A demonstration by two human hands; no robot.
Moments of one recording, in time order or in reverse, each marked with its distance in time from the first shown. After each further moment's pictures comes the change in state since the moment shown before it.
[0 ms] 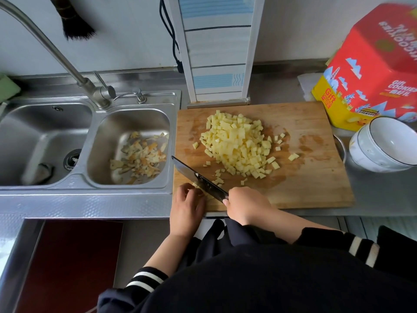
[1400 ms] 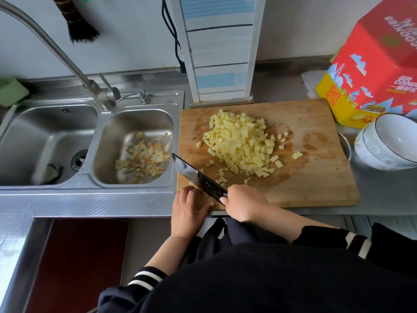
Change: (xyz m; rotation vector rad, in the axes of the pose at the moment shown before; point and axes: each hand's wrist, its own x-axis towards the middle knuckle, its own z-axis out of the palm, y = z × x) left_hand -0.006 -0.004 -0.005 0.064 -0.008 0.025; right_hand 0.008 -0.005 0.004 0.050 0.029 -0.026
